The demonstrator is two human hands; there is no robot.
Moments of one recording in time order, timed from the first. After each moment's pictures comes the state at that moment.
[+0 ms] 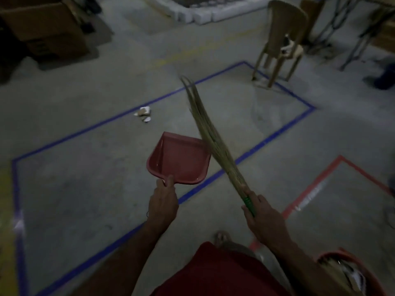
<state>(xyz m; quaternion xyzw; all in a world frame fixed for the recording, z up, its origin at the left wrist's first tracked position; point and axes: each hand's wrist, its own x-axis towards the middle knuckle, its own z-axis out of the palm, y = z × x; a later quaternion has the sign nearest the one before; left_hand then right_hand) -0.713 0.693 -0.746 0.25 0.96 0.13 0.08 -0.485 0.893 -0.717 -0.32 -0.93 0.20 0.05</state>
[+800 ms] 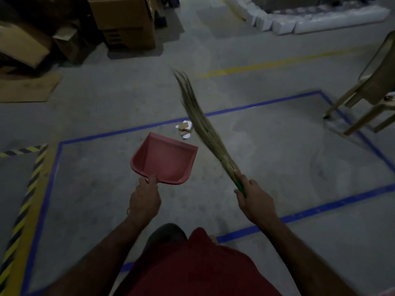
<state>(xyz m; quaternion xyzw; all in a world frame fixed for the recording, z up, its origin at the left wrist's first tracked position) -1.066 0.770 -0.748 0.08 0.99 0.08 0.07 -0.949 1.086 -0.726 -0.16 -0.96 0.21 -0.01</state>
